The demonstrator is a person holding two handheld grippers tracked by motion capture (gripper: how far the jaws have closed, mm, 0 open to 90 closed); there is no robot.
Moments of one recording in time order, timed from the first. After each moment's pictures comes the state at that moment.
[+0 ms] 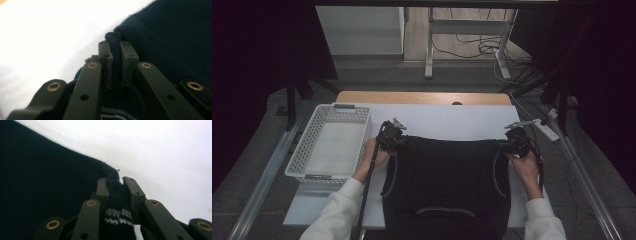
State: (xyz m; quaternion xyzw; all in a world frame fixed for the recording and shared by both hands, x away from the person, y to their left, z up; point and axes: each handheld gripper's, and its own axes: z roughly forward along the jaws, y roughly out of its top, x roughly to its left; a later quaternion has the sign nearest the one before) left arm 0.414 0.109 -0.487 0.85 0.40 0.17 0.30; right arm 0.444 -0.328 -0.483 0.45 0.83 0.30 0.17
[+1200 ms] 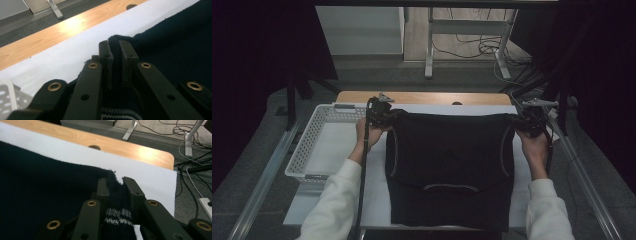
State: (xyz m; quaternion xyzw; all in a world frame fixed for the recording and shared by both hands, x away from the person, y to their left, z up) left arm 0.451 0.134 -0.435 0.79 0.45 0.21 0.37; right arm 0.469 -0.346 -0.417 0.46 0.76 0.38 0.25
